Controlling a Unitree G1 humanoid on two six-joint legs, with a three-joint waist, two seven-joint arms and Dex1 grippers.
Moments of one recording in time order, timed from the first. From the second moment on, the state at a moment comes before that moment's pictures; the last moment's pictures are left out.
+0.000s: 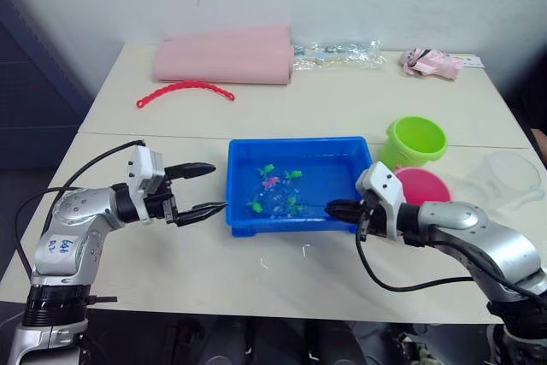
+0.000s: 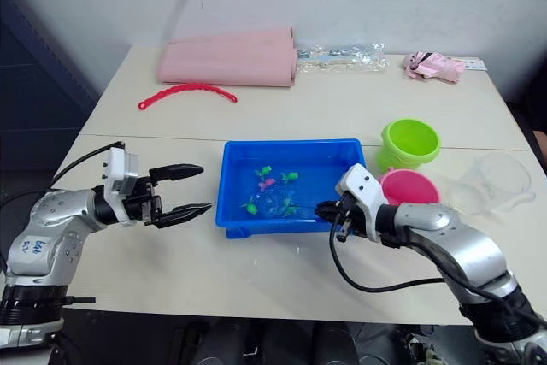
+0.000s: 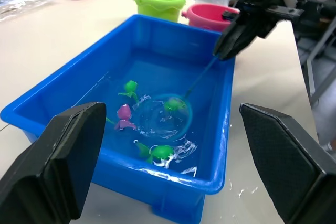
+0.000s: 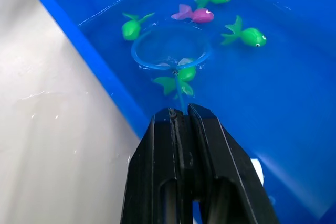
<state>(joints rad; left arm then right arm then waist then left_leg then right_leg) -0.28 0.69 0.17 -0.07 -0.50 0.30 -1.12 -0.32 -0.76 0.14 -0.41 0.56 0.78 0.66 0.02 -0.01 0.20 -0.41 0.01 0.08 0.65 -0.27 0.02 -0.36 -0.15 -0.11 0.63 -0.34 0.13</state>
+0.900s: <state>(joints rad) -0.31 0.69 0.16 0.04 -0.48 0.23 -1.16 -0.27 -0.62 0.08 -0.46 0.50 0.78 0.65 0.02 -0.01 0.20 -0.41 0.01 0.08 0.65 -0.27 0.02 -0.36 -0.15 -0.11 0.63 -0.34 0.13</state>
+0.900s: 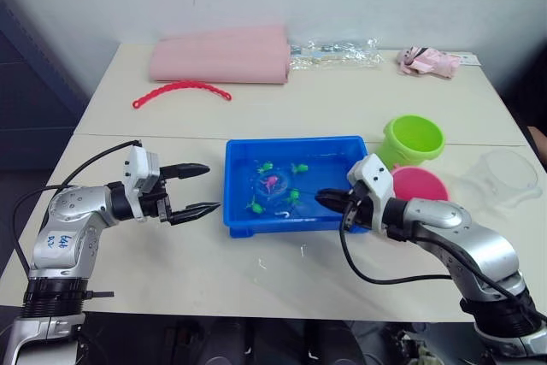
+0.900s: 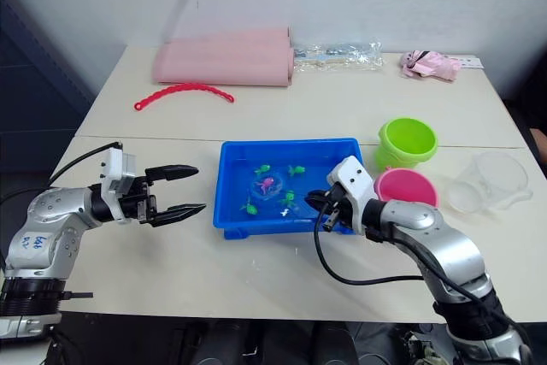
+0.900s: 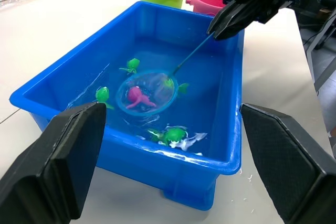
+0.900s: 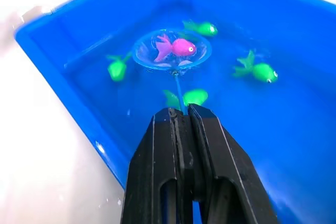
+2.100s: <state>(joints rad) -0.54 0.46 -0.07 0.13 -0.45 0.28 -1.19 0.54 -0.63 -0.83 -0.79 0.61 0.30 0.83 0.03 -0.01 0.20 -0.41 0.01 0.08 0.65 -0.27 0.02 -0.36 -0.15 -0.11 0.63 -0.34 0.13</state>
